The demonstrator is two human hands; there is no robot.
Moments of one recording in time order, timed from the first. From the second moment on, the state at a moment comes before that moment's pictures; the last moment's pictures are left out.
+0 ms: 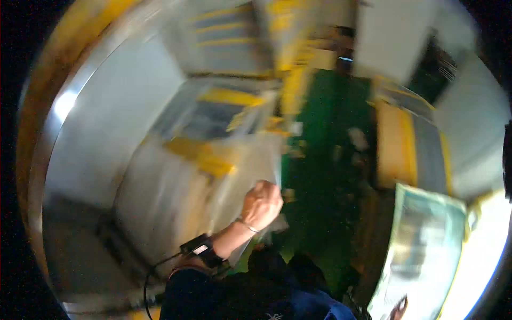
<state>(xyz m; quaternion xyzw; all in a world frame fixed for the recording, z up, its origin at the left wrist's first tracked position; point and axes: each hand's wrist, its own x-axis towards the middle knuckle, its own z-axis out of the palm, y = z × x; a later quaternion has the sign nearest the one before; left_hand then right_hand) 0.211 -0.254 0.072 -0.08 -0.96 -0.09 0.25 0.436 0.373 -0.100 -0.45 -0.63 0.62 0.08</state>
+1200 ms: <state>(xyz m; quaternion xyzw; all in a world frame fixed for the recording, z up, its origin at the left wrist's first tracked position) -0.044 0.383 -0.038 -0.62 -0.75 -0.22 -0.07 0.488 -0.083 0.130 -0.64 -0.19 0.28 0.69</state>
